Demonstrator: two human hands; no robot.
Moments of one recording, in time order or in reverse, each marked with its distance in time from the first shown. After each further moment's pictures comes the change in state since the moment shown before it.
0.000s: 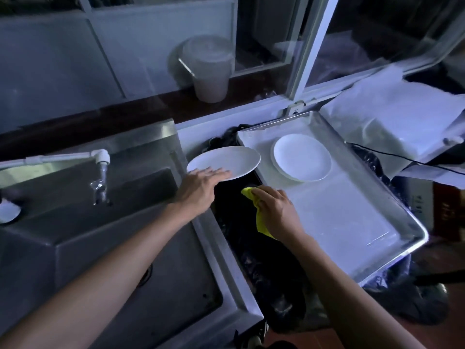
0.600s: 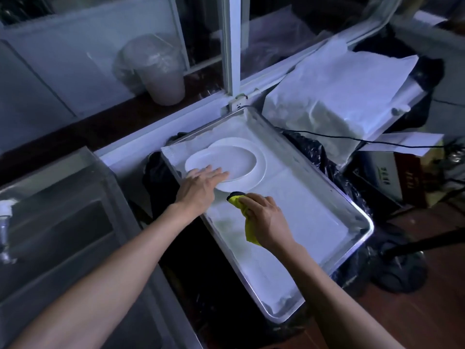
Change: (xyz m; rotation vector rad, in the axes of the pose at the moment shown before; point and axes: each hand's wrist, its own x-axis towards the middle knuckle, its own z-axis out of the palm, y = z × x) left_hand 0.160 0.138 0.119 0.133 -0.163 0.138; right_hand -0.006 0.167 -0.066 0.056 0.113 0.138
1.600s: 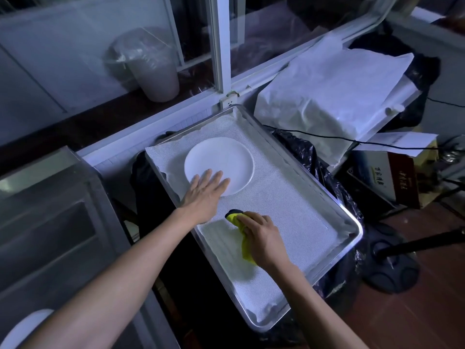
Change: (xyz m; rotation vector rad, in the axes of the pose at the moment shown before) left_hand 0.028 0.013 0.072 0.292 -0.274 0.015; right_hand -0.026 0.039 0.001 -0.005 -0.128 0.121
